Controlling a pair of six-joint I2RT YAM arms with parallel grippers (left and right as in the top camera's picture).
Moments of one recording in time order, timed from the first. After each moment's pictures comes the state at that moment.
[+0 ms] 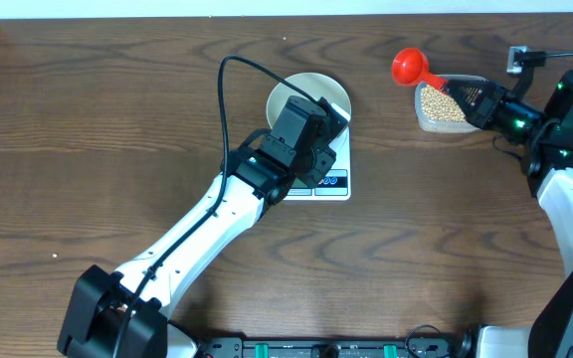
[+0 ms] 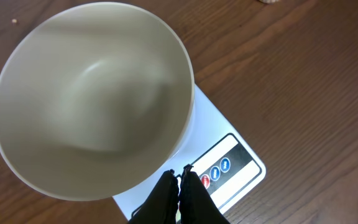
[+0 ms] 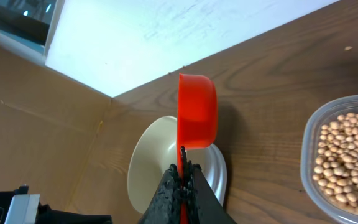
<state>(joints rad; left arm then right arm) -0.61 1.58 1.17 -0.44 0.02 0.12 -0.24 1.54 0.99 0.09 -0.94 0.47</state>
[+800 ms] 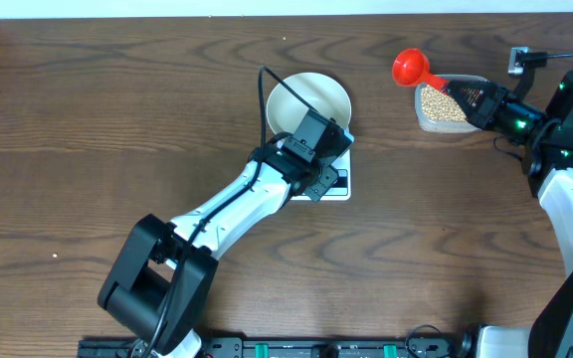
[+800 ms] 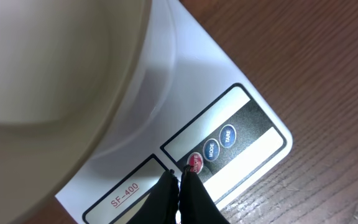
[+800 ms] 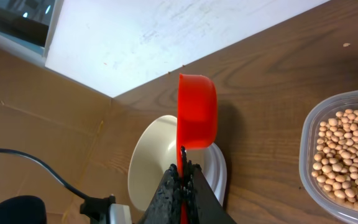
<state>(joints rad) -0.63 1.79 1.17 -0.47 0.02 0.13 -0.24 1.54 0.99 0.07 -0.95 0.48</state>
